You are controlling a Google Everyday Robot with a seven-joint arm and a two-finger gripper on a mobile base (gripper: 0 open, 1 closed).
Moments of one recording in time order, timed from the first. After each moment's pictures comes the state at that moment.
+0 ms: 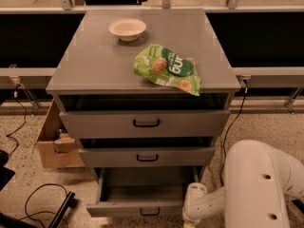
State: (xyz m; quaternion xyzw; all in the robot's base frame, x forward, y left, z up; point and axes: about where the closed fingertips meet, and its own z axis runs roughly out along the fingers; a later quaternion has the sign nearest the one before) arm 0.434 -0.178 0.167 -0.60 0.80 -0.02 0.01
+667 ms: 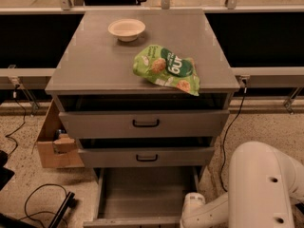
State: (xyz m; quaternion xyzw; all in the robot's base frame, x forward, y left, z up) arm 0.378 -0.156 0.166 -0.60 0.80 0.02 -0.01
